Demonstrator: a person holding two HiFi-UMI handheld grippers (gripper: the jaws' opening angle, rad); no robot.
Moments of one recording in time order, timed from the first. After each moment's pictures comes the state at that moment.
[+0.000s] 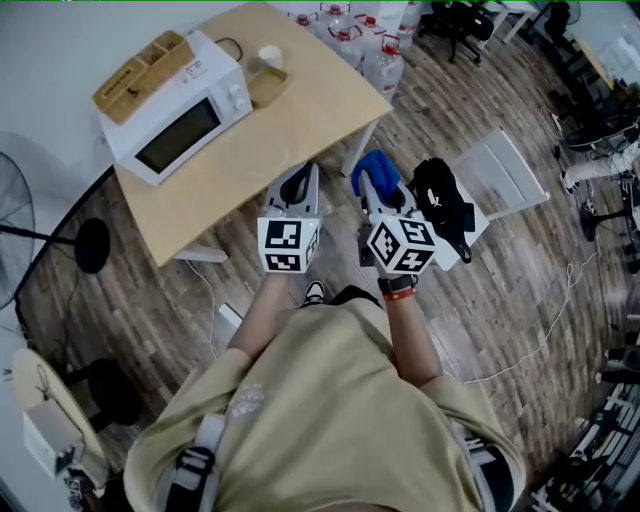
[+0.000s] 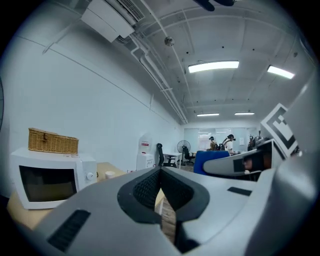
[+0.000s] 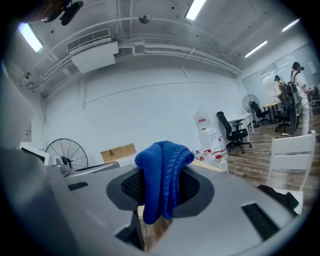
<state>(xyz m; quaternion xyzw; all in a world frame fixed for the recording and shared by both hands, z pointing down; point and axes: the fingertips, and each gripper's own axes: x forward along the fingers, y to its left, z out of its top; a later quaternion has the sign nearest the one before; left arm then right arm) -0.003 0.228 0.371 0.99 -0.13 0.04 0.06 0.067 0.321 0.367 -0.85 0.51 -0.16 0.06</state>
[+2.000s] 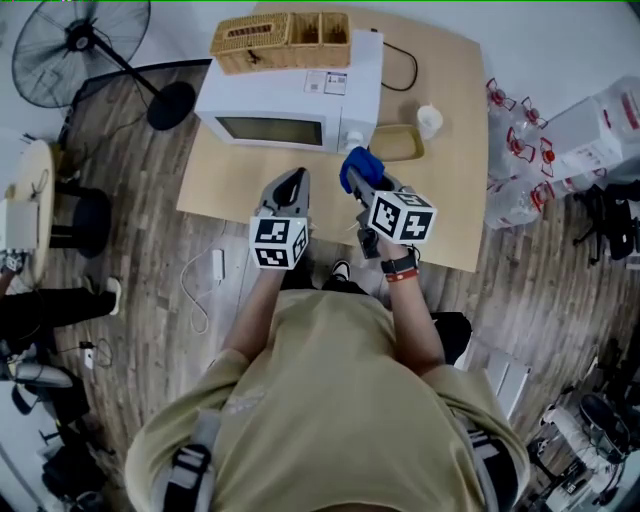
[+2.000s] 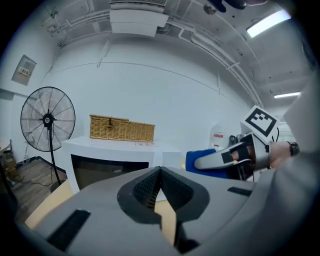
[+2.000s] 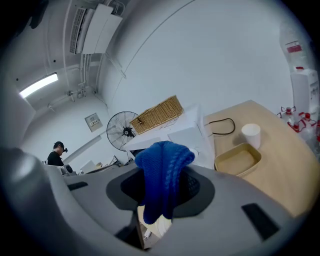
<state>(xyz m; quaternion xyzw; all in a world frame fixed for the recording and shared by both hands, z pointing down) 0.005 -0.076 0.461 0.85 -0.50 0.09 0.13 0.115 -0.086 0.470 -0.48 0.81 -0.34 -0.05</state>
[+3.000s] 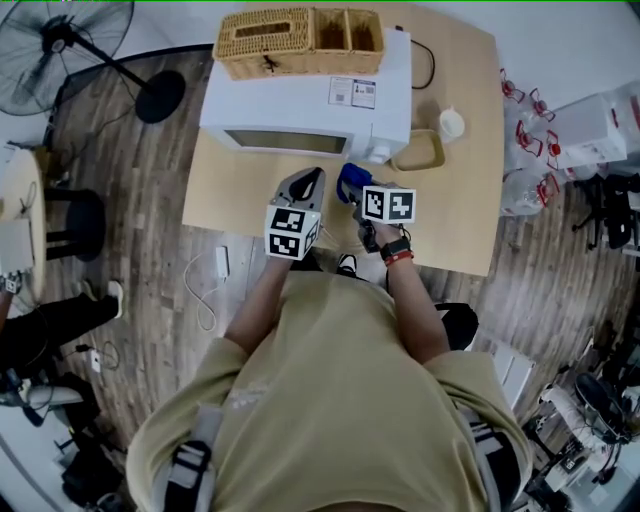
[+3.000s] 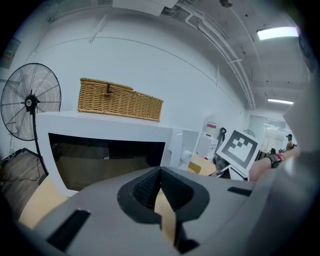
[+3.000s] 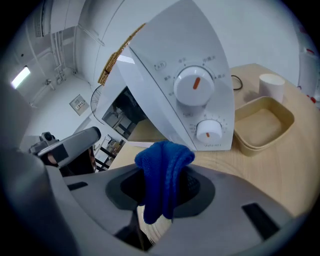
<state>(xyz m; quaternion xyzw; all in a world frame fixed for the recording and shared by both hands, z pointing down) -0.020 -0.155 0.537 0.87 -0.43 0.14 0.18 0.052 -0.149 0.624 -0.44 0.75 -0.45 -0.18</state>
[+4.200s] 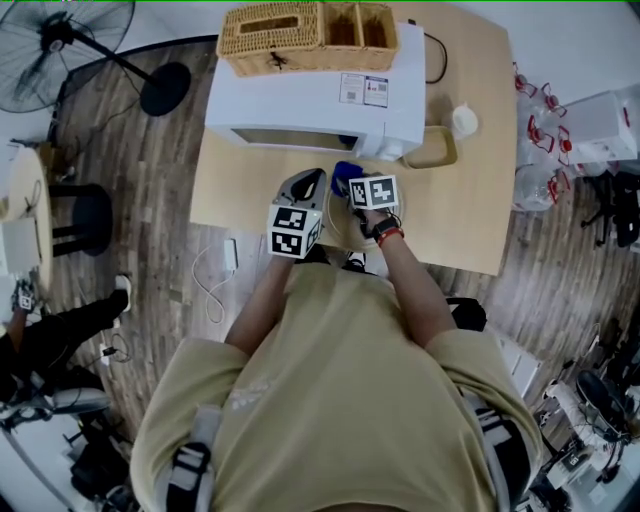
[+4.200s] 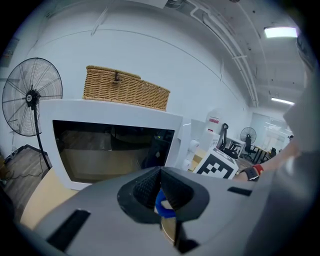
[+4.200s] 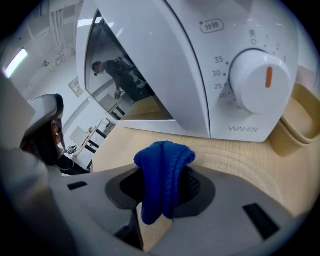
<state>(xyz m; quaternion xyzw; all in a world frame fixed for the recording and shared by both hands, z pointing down) -0.040 -0.161 0.568 0.86 -0.43 0.17 0.21 0.017 -0.168 0.715 -0.41 0.76 -0.44 -0.27</state>
